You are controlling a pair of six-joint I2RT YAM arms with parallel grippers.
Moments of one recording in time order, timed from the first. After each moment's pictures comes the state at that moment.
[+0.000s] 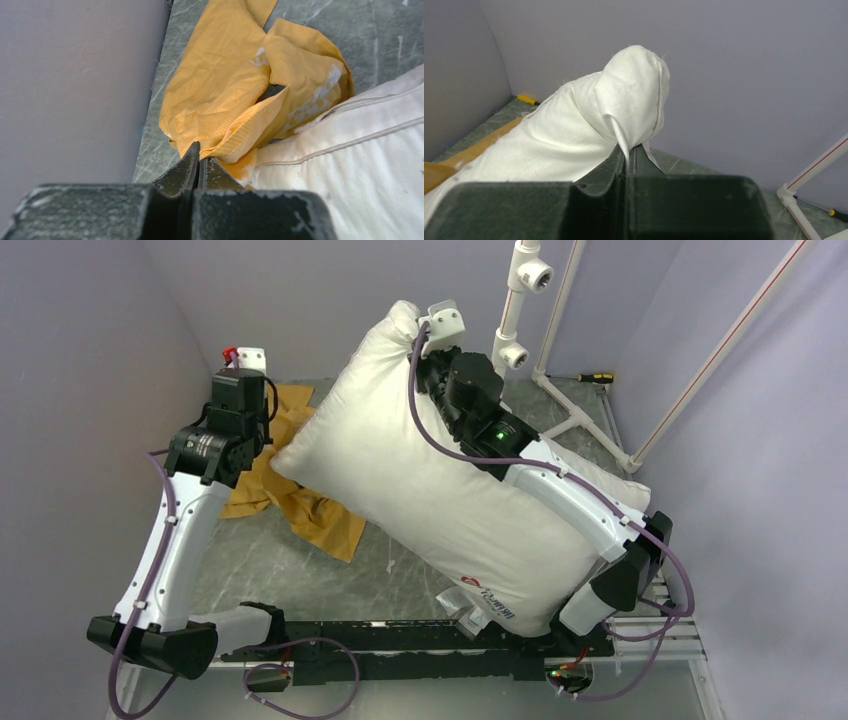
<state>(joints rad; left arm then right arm) -0.25 1.21 1.54 -0.93 -0.53 -0.06 0.82 1.58 1.68 0.05 0.44 -0.14</state>
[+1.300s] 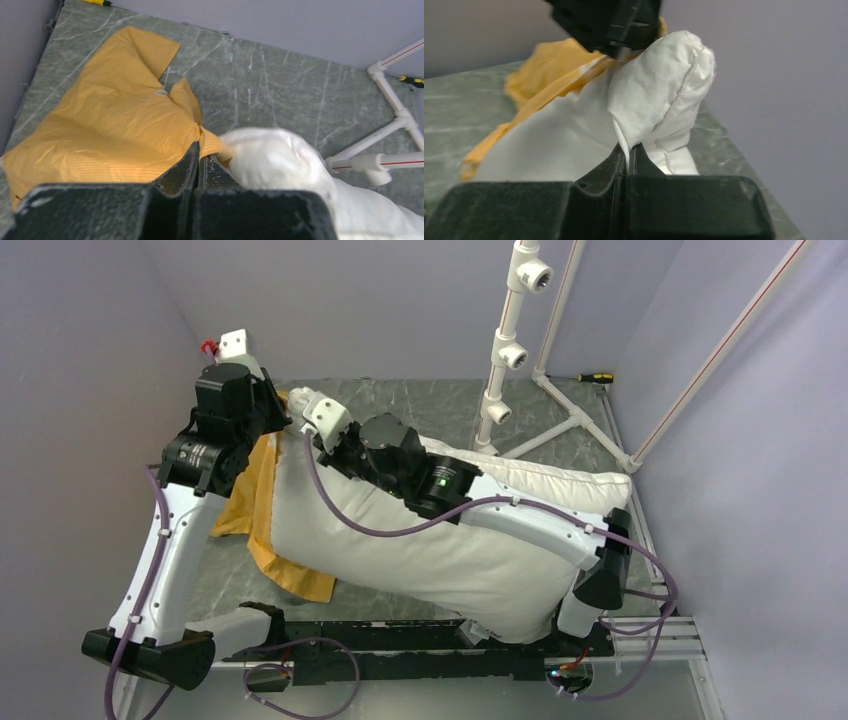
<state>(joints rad) -0.25 1.16 1.54 -0.74 -0.22 -0.38 1.17 1.70 1.73 -0.12 0.29 -0.33</state>
